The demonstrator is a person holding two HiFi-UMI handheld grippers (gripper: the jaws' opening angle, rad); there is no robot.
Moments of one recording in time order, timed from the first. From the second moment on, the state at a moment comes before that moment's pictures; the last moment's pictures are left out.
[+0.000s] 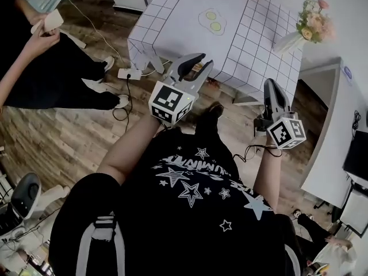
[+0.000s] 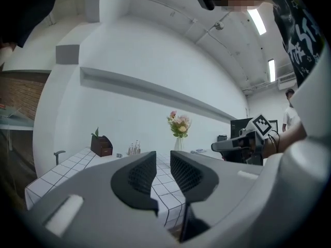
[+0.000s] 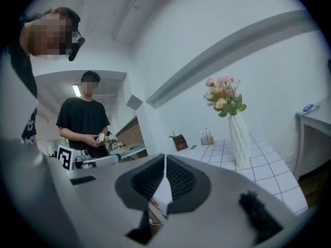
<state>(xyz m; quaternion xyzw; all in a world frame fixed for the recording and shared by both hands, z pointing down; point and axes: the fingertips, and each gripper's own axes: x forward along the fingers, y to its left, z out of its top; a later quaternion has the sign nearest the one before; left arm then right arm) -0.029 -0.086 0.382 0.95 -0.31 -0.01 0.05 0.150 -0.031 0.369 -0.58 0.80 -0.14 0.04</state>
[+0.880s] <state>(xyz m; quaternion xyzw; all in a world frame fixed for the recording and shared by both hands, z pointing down) -0.100 -0.012 0.362 0.96 -0.29 -0.03 0.06 0.047 0.042 0.339 -0.57 0.81 -0.12 0.05</state>
